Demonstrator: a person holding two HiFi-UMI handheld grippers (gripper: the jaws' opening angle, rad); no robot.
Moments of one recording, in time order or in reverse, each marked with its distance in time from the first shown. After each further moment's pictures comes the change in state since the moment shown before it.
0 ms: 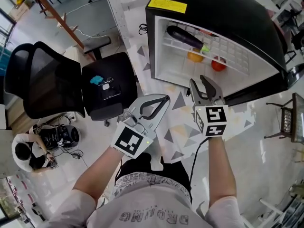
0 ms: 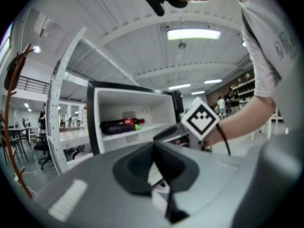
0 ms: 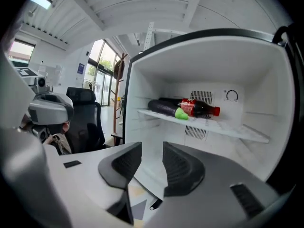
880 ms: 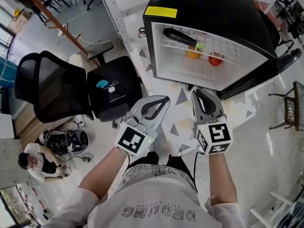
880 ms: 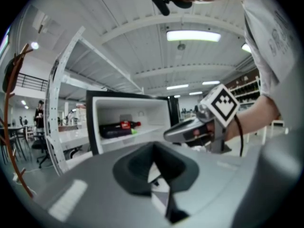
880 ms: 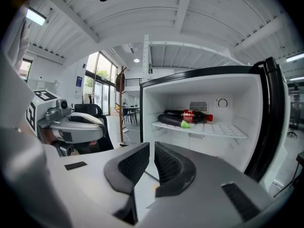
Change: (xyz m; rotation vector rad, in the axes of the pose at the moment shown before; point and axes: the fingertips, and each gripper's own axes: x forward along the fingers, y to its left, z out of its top) left arm -0.025 -0.012 0.027 -0.014 0.005 -0.033; right arm -0.084 0.044 0.032 0.111 -0.058 0.025
